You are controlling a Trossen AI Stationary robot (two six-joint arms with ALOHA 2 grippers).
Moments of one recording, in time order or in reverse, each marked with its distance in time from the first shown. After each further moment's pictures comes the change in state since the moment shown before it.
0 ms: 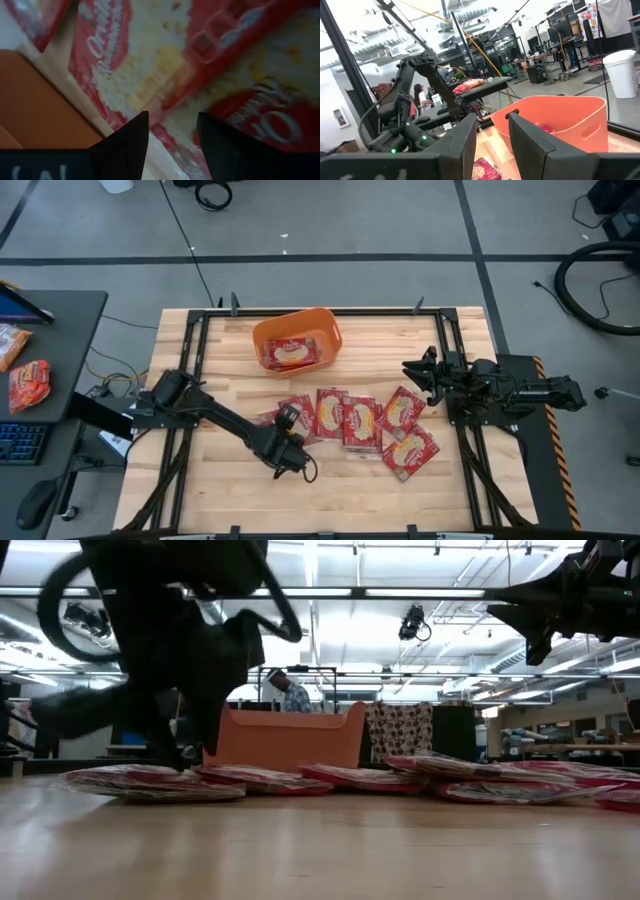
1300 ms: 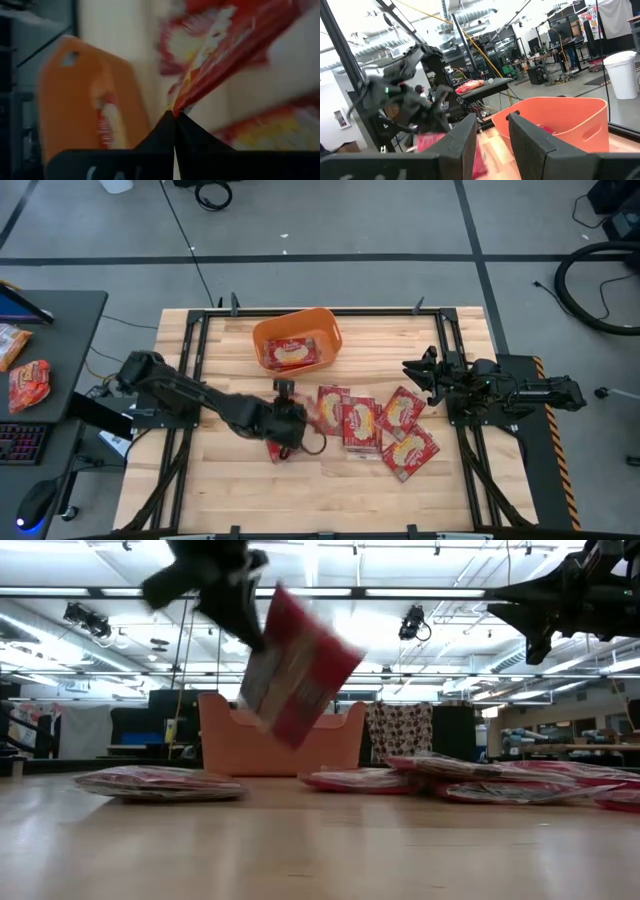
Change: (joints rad) left arm 0.092 -0.304 0.062 0.091 -0.118 -0.140; right arm 0.000 0.000 0.000 0.009 0.000 0.000
